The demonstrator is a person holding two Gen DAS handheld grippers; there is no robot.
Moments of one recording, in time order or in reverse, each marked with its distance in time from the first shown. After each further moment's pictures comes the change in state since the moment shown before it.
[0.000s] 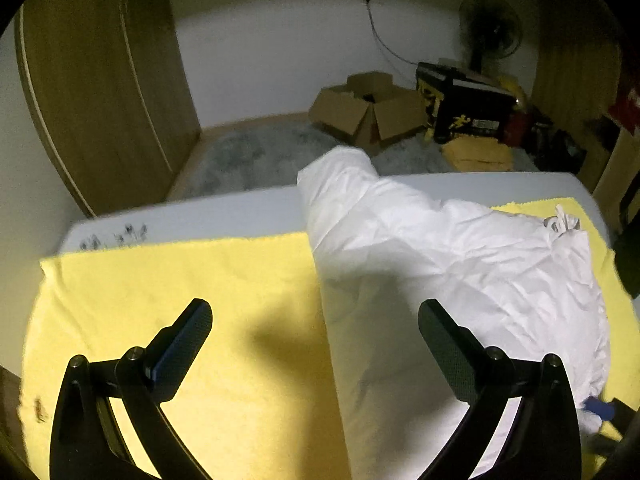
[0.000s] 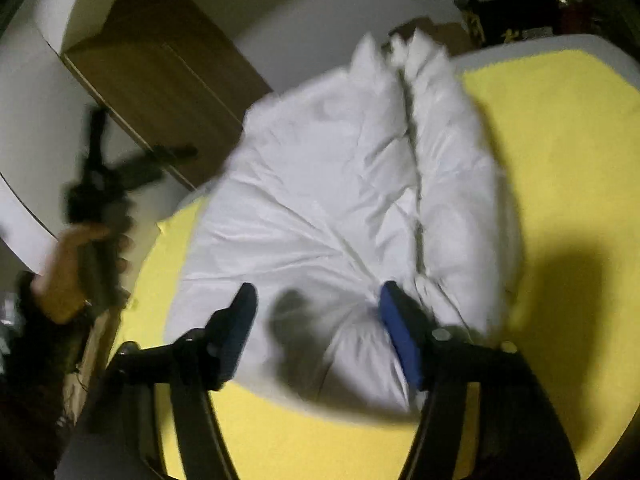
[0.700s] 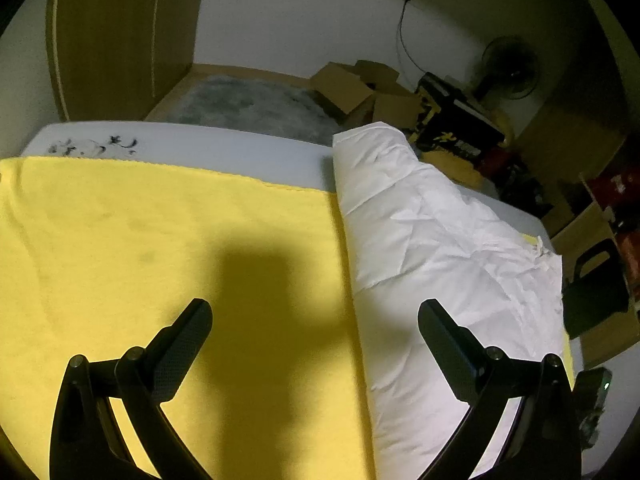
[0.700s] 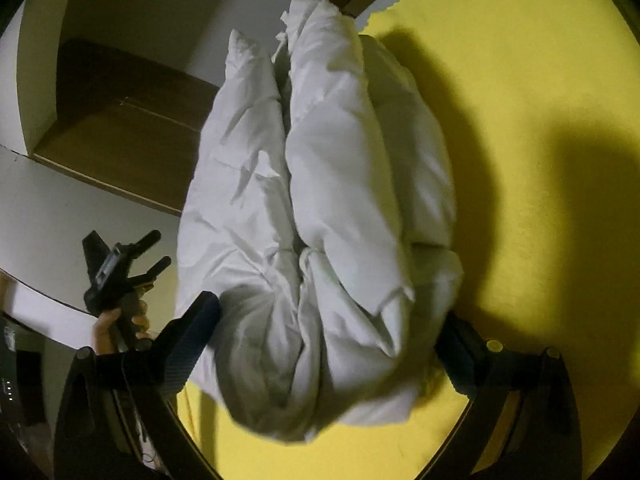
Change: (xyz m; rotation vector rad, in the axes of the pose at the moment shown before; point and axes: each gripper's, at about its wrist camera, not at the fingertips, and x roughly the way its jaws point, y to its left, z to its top) left arm 0.024 0.081 -0.019 -0.251 0.098 -0.234; right arm 0.043 -0.058 0.009 0.327 0.083 0.064
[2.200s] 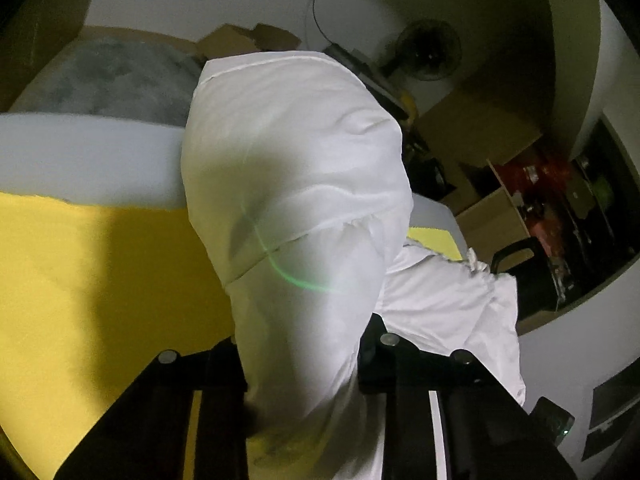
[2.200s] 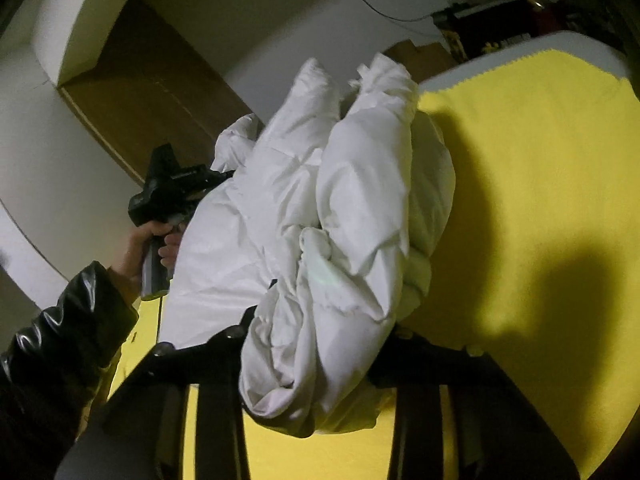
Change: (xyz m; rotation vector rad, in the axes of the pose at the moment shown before) left arm 0.090 -0.041 0.045 0.039 0.107 -0.415; right arm -0.006 0.060 -0.029 -0.306 -0.185 -0.055
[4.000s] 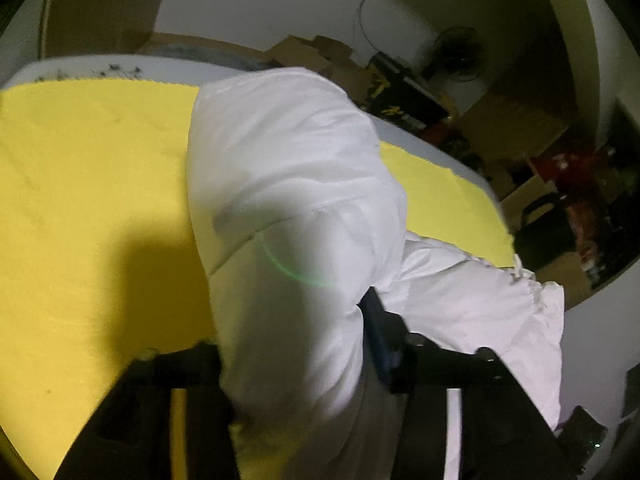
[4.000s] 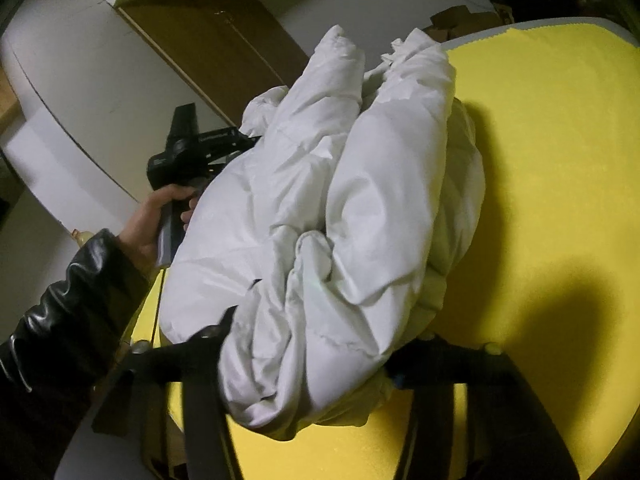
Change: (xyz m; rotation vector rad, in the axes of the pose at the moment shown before) left arm -0.166 0.067 -0.163 -0.011 -0.038 0.216; right arm -0.030 0.111 -0.063 -0.085 0.139 0.073
